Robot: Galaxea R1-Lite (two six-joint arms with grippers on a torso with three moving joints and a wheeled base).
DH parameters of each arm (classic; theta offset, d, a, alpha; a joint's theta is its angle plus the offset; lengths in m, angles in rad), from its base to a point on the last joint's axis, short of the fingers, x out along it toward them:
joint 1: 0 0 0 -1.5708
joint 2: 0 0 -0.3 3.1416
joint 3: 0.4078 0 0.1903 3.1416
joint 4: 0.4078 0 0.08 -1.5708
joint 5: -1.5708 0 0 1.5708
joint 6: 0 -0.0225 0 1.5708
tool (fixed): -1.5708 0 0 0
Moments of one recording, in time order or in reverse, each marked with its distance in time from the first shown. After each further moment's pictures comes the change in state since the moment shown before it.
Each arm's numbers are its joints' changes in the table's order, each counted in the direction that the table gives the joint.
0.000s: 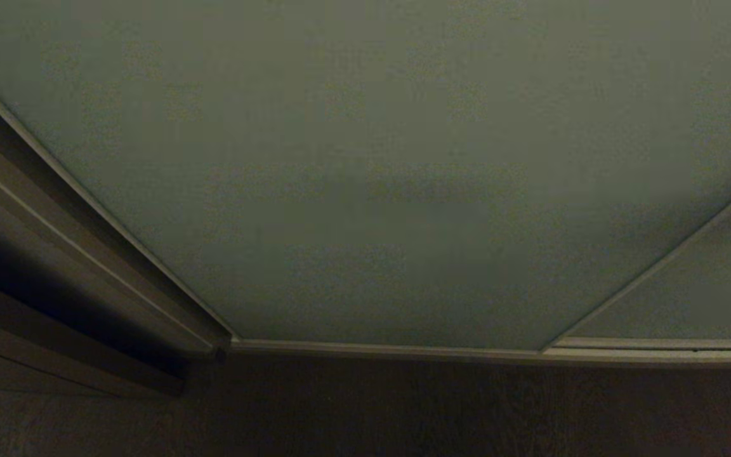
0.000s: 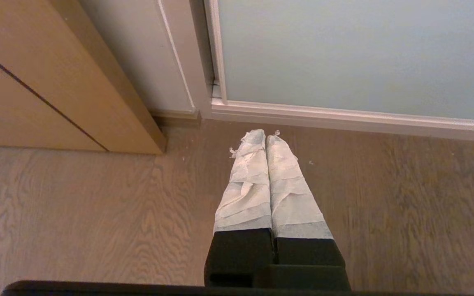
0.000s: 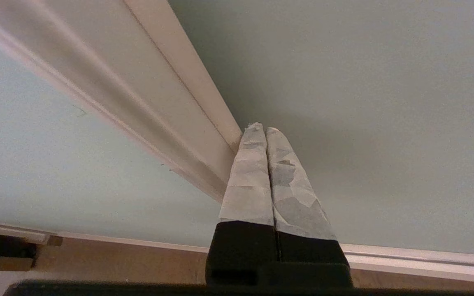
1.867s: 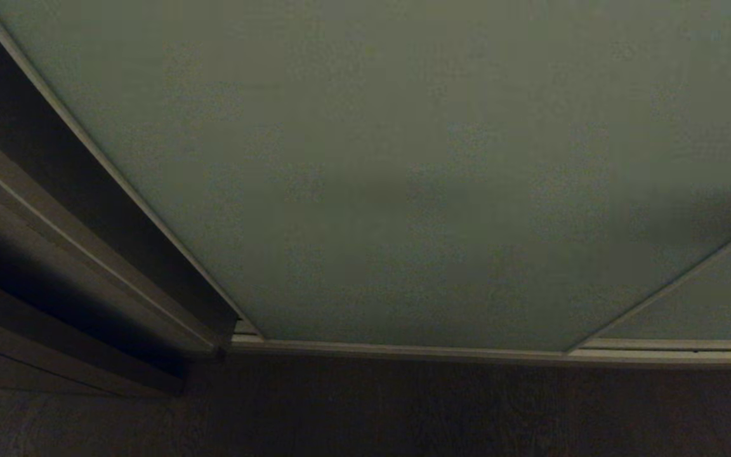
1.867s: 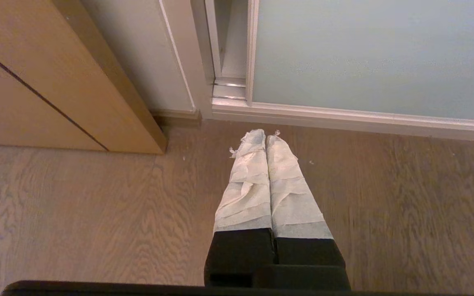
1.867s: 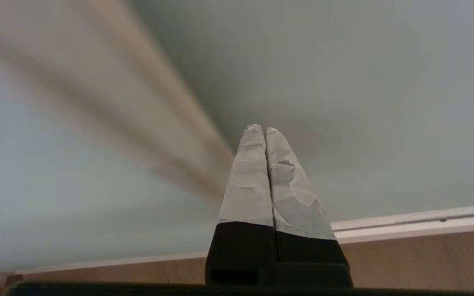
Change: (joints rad) left arm -0.001 0.000 0.000 0.000 0.000 0.000; right arm -0.233 0.046 0.101 0.109 -0.014 -0.013
